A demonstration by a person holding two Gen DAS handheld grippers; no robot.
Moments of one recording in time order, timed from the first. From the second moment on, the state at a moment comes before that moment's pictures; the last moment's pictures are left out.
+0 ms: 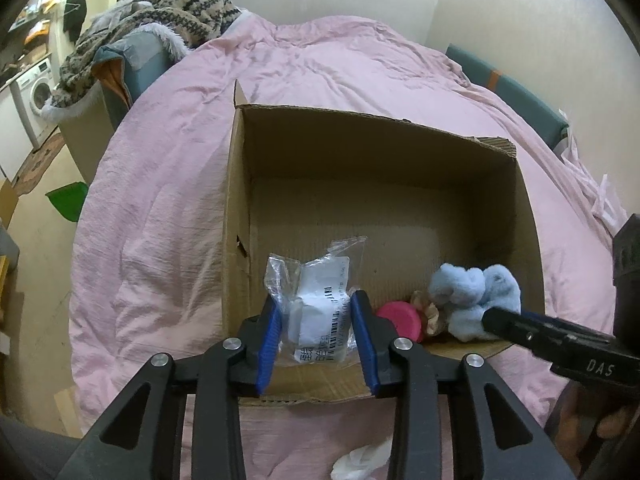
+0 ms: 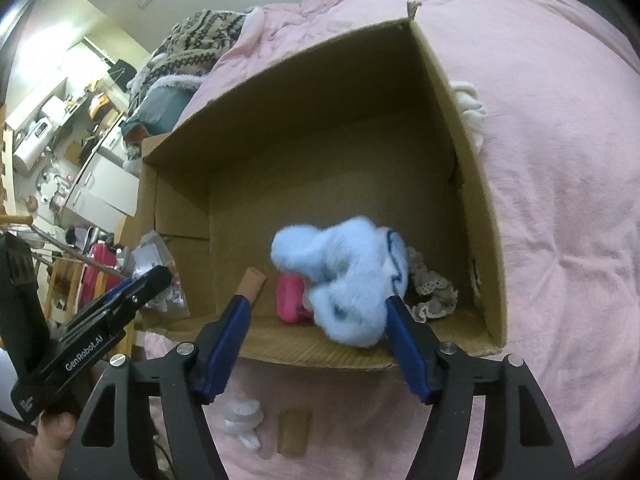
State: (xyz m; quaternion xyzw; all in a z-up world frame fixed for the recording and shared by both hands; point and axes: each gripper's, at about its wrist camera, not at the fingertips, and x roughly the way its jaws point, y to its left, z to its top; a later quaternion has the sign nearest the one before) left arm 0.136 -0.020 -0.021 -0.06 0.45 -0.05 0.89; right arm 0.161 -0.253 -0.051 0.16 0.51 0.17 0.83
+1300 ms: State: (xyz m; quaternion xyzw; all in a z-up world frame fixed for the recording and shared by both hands) left arm 0.079 0.009 0.011 -0.09 0.42 -0.01 0.90; right arm 0.112 -0.265 -0.009 0.15 0.44 0.15 0.87
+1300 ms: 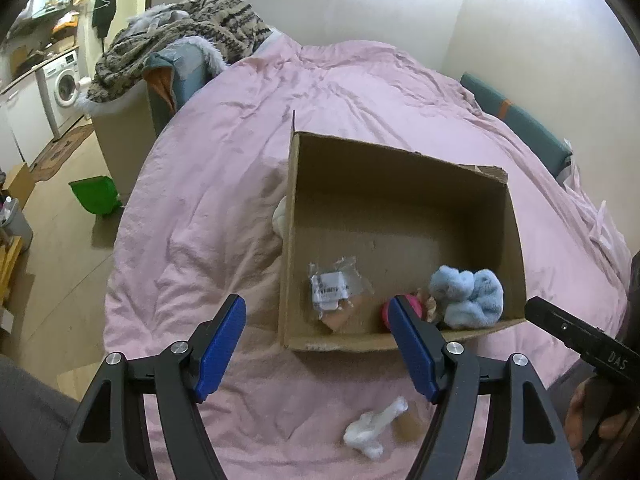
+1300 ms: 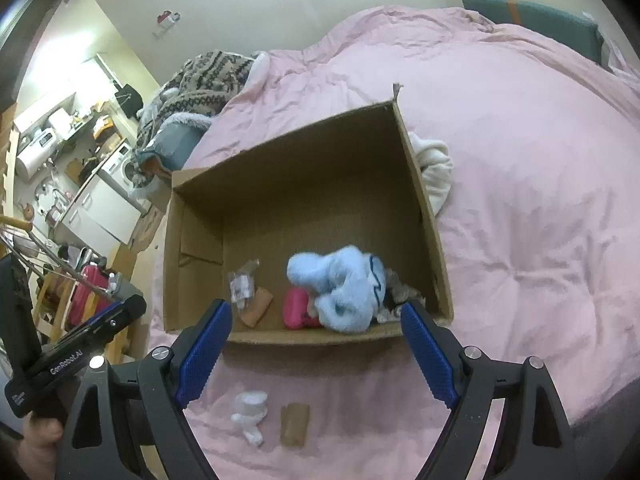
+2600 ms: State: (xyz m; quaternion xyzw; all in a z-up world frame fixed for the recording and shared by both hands) left arm 0.075 0.025 -0.037 -0.13 0.51 0.05 0.85; right arm 0.105 -0.172 -0.131 0.02 0.66 0.20 0.73
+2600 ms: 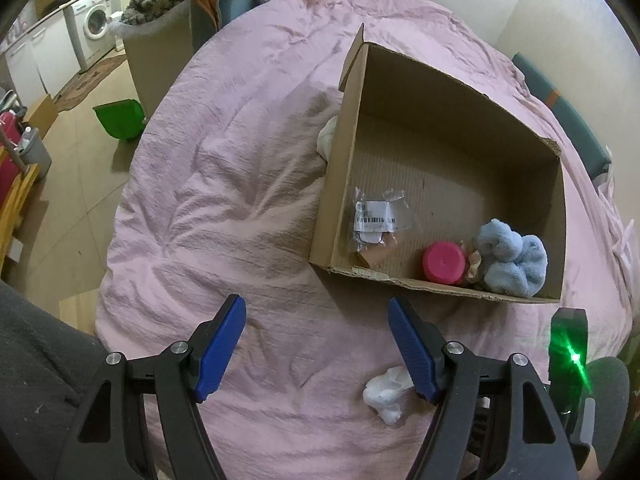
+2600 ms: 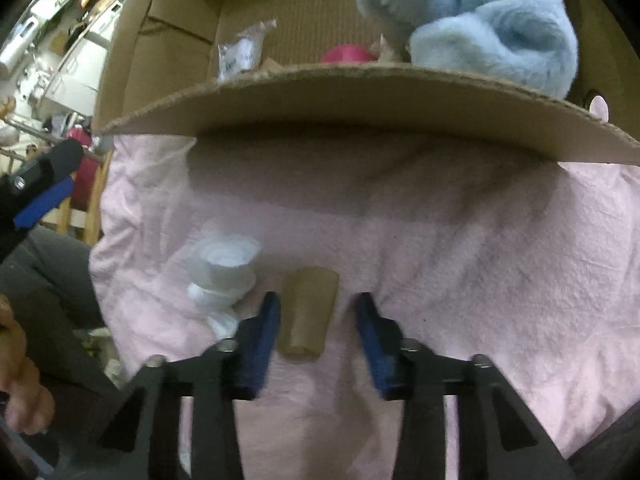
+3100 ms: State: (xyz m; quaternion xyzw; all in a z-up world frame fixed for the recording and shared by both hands) left arm 0.068 -0.041 -0.077 -0.01 0.60 -0.07 0.80; right arm 0.107 -0.199 -0.100 0.06 0.62 0.18 0.76
